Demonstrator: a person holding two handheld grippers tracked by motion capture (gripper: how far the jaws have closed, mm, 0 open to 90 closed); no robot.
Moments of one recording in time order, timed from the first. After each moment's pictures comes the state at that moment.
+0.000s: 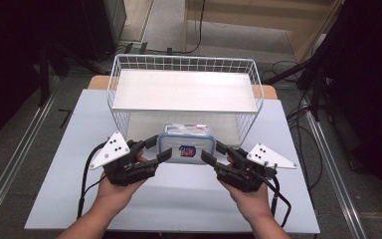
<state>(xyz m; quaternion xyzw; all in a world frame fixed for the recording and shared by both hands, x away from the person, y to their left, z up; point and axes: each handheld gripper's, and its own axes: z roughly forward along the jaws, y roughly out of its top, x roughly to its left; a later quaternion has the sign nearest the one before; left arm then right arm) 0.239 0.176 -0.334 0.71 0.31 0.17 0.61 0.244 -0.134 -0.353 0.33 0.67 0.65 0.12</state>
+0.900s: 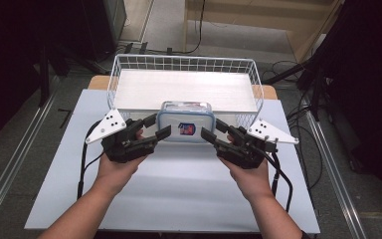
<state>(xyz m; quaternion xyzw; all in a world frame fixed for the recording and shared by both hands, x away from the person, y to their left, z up) 0.275 0.180 -0.310 0.69 0.31 0.17 0.63 0.280 -0.129 -0.320 0.33 0.67 0.66 0.14</state>
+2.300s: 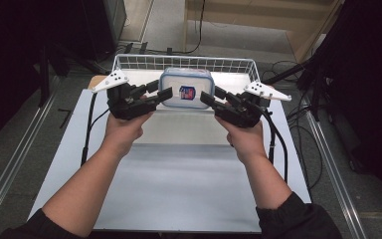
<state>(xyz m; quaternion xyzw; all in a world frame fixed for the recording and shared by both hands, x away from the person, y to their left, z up) 0.361 0.184 -0.288 0.67 0.34 0.14 0.64 0.360 -0.124 -0.296 0.35 0.66 0.65 0.13</state>
